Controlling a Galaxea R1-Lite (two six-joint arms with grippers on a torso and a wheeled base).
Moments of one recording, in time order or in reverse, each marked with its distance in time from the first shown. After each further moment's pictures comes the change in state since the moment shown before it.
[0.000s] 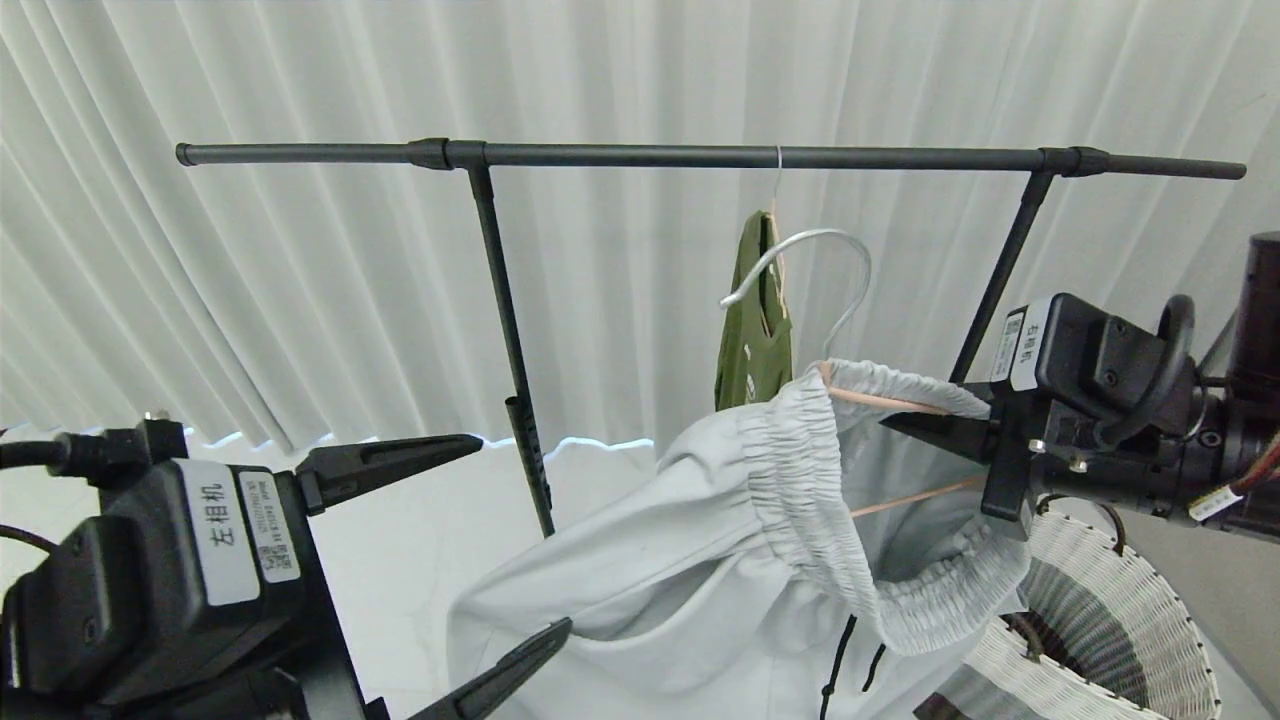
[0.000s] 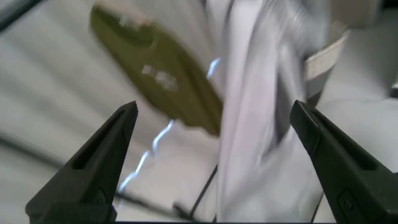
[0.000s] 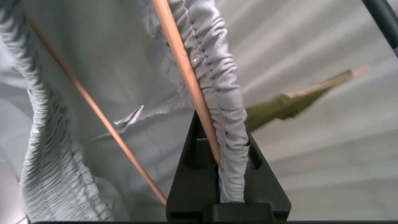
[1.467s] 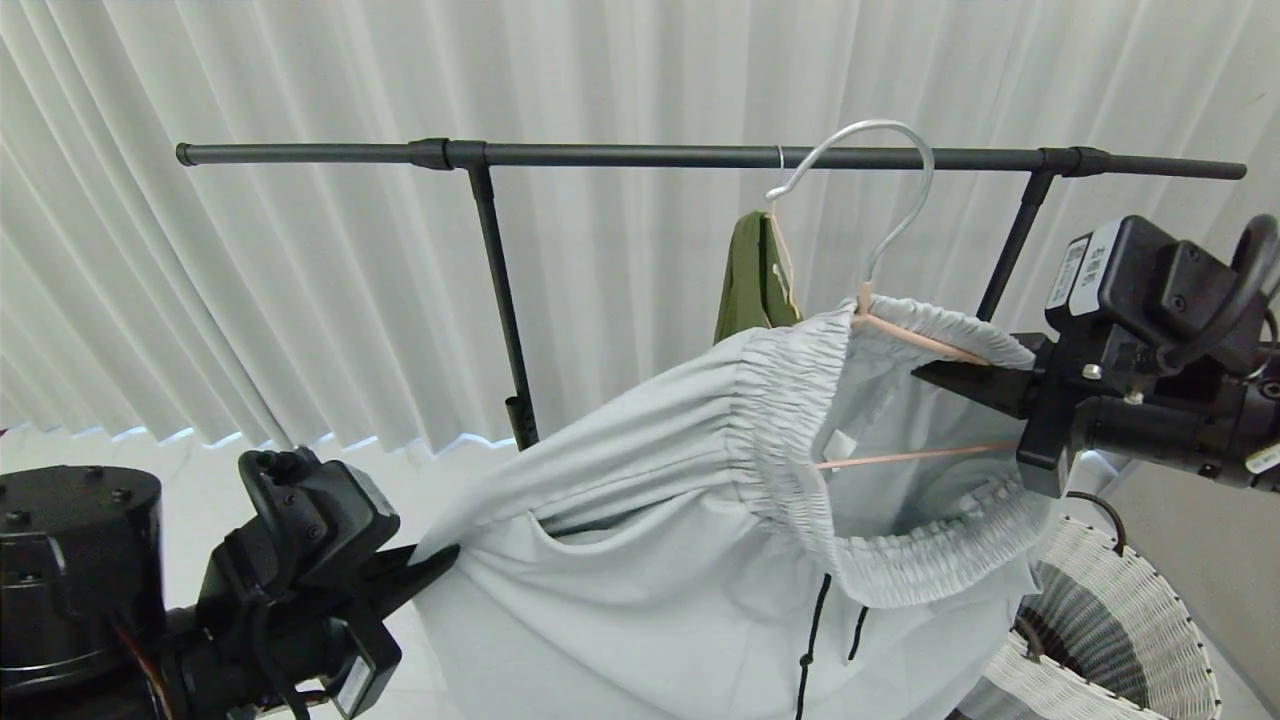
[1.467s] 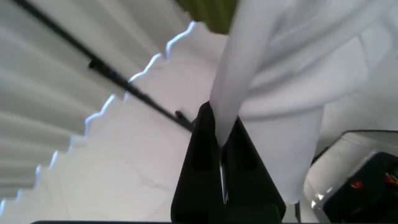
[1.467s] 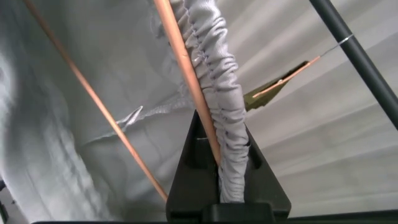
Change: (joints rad) left arm 0.327 0.148 0.109 0.001 0.020 -0.067; right arm -0.027 -0.042 -0.058 0.038 -0.038 0.030
